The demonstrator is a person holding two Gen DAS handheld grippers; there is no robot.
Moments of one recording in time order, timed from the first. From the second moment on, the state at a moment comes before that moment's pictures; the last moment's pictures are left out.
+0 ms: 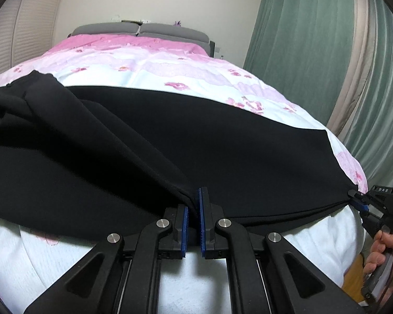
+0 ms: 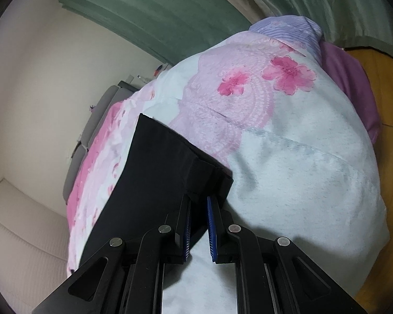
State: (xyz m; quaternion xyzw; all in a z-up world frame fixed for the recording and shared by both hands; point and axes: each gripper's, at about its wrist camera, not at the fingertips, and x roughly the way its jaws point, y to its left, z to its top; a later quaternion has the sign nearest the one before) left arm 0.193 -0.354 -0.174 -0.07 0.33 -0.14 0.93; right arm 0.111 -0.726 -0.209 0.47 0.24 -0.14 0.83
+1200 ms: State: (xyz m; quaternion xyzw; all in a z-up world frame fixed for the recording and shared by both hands) left arm 0.227 -0.027 -0.053 -0.08 0.28 0.00 0.96; right arm 0.241 -0.371 -0.003 0.17 0.30 0.15 0.93
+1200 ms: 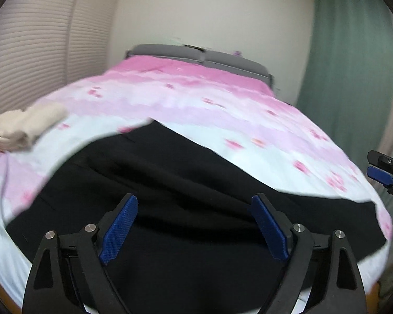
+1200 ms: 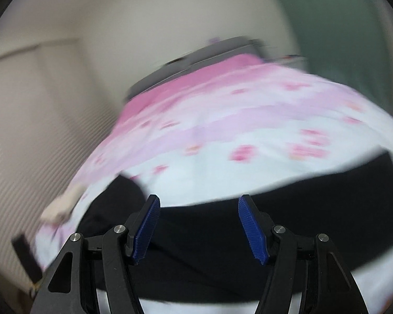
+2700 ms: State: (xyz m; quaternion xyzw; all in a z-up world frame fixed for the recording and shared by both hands) left arm 0.526 0.110 -0.063 0.10 0.41 -0.30 0.86; right arm 0.443 -0.134 -0.068 0.01 0.45 0.26 0.86
